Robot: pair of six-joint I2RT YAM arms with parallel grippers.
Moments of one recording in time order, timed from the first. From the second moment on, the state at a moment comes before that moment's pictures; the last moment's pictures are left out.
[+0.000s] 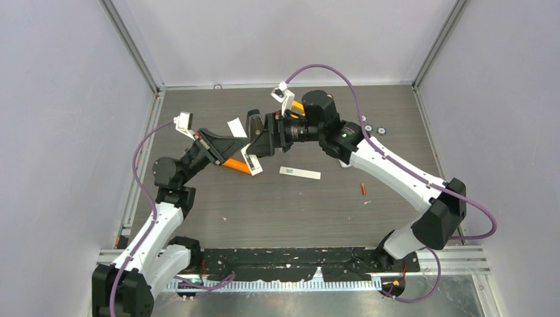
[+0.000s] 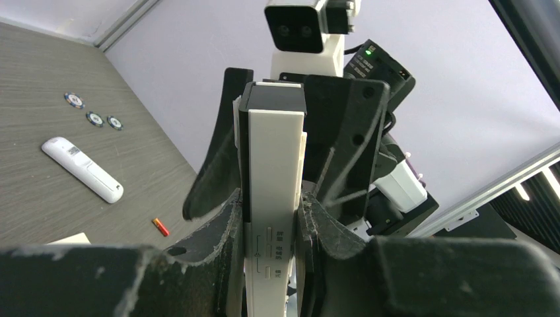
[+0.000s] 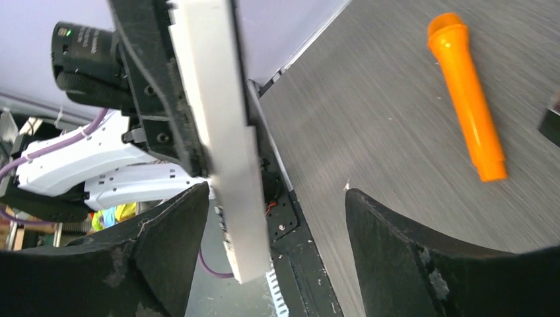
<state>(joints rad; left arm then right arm) -0.20 0.89 0.51 0.83 0.71 -1.29 0.78 1.51 1.45 -0.23 -0.60 0.56</state>
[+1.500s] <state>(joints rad) -0.19 0.86 0.51 0.66 0.68 -1.15 0.18 1.41 0.70 -0.50 0.17 0.52</state>
